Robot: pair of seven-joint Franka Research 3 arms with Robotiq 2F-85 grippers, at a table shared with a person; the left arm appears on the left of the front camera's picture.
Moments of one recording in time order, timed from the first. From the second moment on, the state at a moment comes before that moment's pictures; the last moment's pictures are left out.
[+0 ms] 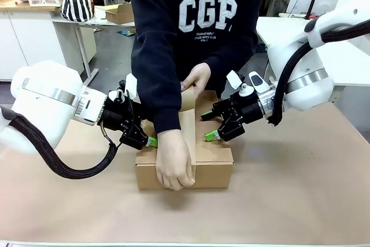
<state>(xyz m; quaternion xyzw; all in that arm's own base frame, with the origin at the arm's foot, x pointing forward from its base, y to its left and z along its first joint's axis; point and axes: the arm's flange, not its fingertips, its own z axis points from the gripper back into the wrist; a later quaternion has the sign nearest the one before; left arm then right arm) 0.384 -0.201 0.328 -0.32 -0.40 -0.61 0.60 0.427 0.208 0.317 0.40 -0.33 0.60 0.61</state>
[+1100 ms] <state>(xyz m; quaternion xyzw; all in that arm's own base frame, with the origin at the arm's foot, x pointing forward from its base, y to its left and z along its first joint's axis) 0.384 -0.201 0.328 -0.32 -0.40 -0.61 0.60 0.427 0.208 0.317 0.40 -0.33 0.60 0.61</state>
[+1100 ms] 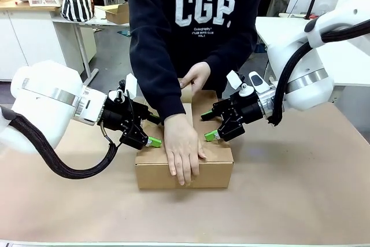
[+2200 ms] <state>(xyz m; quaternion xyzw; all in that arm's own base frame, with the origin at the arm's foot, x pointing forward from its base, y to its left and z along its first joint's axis) 0.384 -0.201 0.328 -0.32 -0.40 -0.61 0.60 0.427 0.208 0.317 0.40 -0.33 0.60 0.61</state>
